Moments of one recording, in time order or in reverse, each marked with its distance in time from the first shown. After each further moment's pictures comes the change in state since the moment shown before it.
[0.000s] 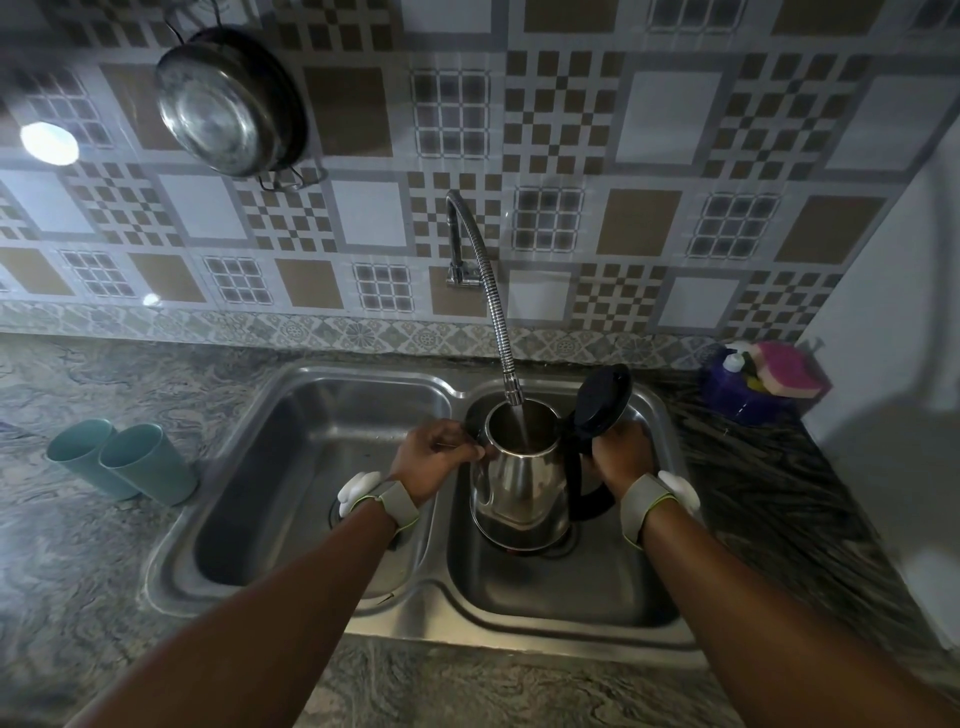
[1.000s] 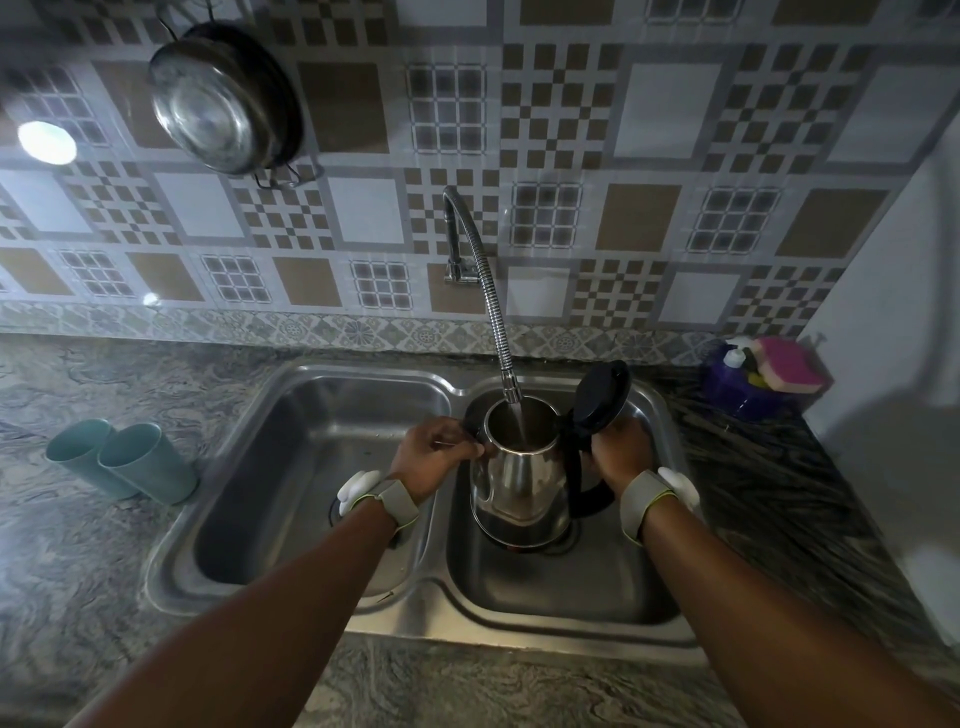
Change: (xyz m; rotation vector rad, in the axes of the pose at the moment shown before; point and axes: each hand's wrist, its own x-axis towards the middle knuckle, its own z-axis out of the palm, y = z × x) left_hand 0.004 -0.002 0.005 0.017 0.055 -0.058; right_hand 0.002 0.002 0.001 0.051 0.014 0.017
